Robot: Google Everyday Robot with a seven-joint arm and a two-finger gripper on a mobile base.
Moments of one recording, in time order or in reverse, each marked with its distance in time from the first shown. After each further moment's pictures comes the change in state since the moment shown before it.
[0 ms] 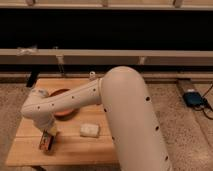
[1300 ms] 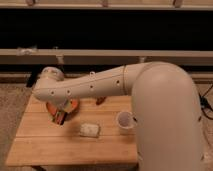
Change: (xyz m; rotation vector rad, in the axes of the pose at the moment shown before) arm -0.112 -0.055 -0.122 -0.080 -0.283 0.242
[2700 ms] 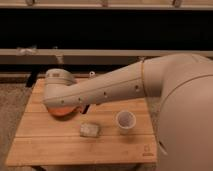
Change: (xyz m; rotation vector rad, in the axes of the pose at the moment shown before) arm -0.080 -0.089 -0.065 0.107 -0.412 0.236
